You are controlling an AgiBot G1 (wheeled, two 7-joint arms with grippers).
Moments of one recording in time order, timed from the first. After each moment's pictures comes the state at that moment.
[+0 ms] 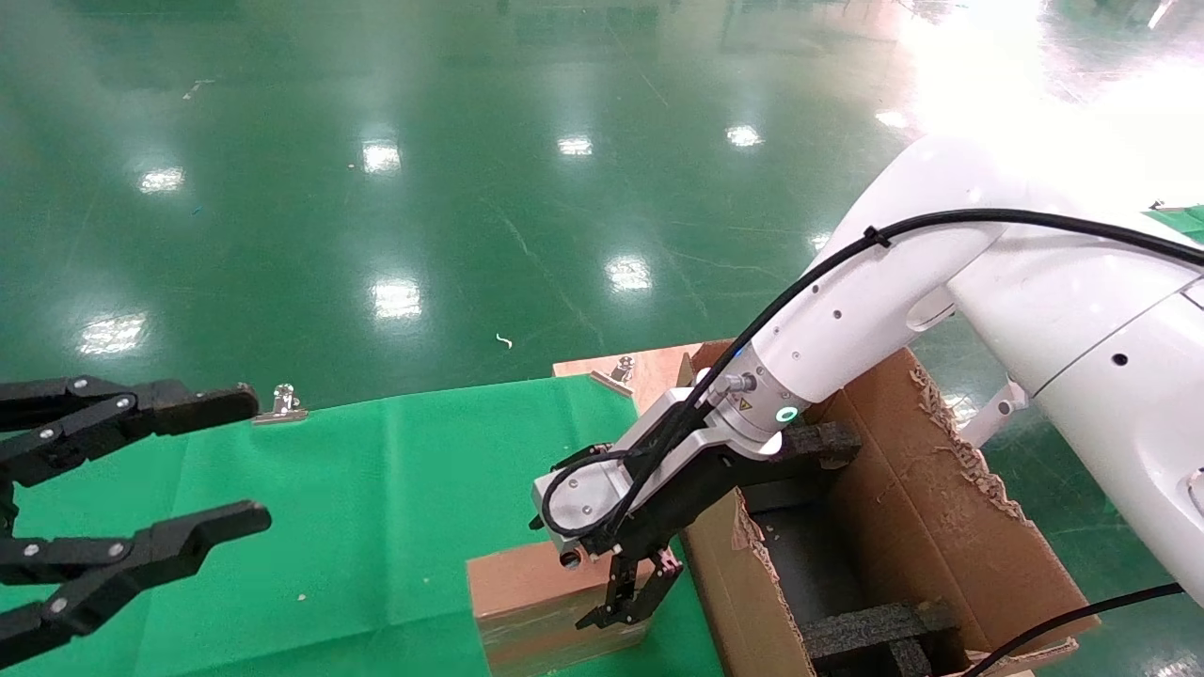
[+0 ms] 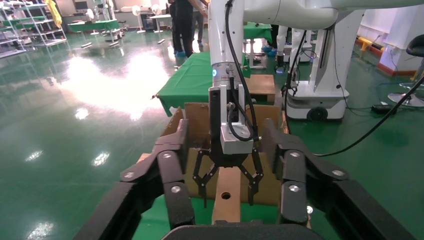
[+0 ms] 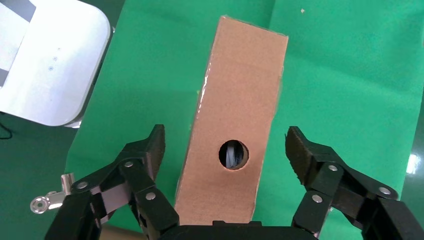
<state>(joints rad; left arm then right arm) -1.09 0.58 0.35 -1.26 0.67 1.46 -0.15 1.71 -1.02 -1.09 0.90 -1.46 -1.56 -0.02</state>
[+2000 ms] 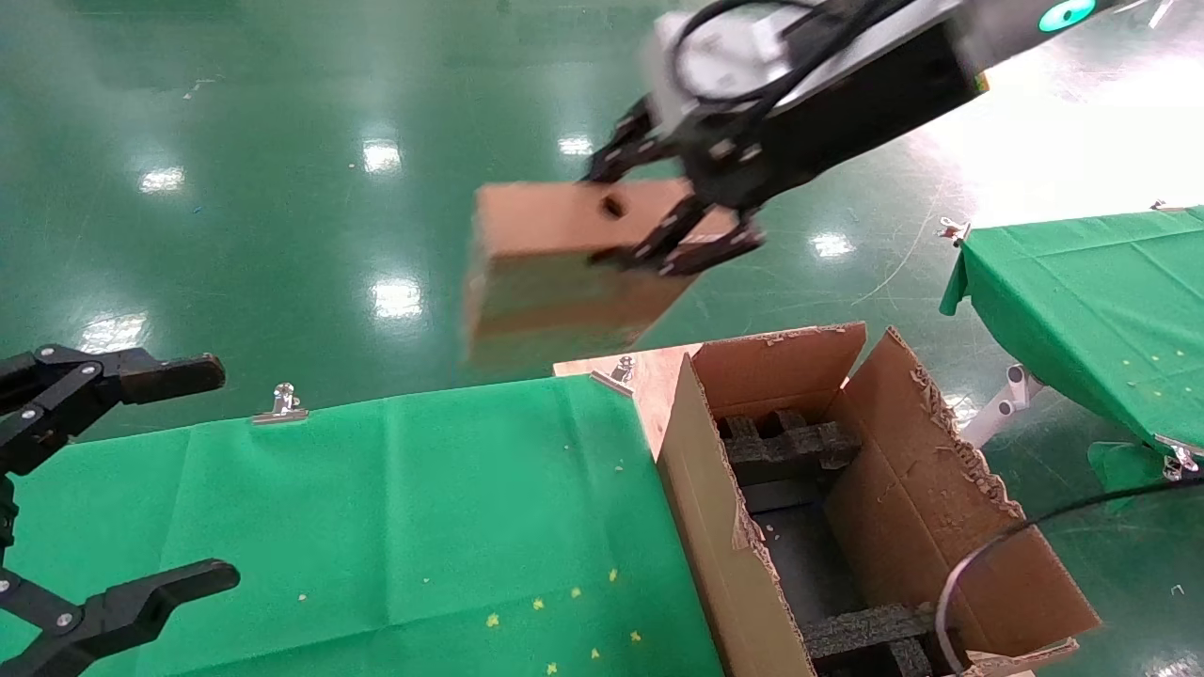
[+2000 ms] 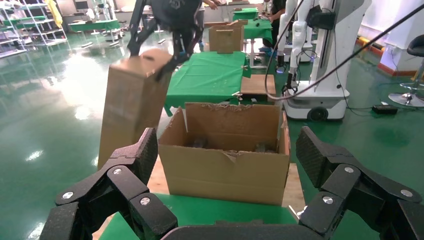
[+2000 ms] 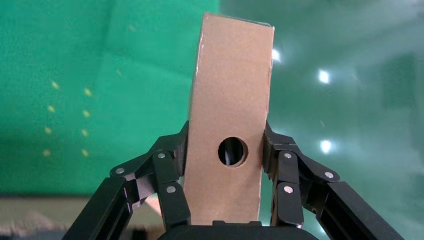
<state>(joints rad) -1.09 0.58 0.35 -1.26 0.67 1.46 -0.15 2.30 -0.90 -1.29 0.62 -1.17 -1.59 -0.20</state>
